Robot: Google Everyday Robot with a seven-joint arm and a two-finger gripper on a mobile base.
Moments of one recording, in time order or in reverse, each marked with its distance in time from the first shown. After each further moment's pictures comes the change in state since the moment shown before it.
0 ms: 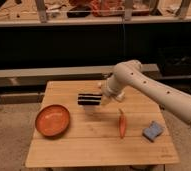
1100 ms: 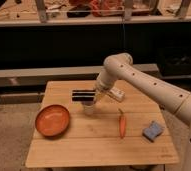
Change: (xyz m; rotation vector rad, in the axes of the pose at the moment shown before) arm -0.032 -0.028 0.010 -0.032 0.012 -0.022
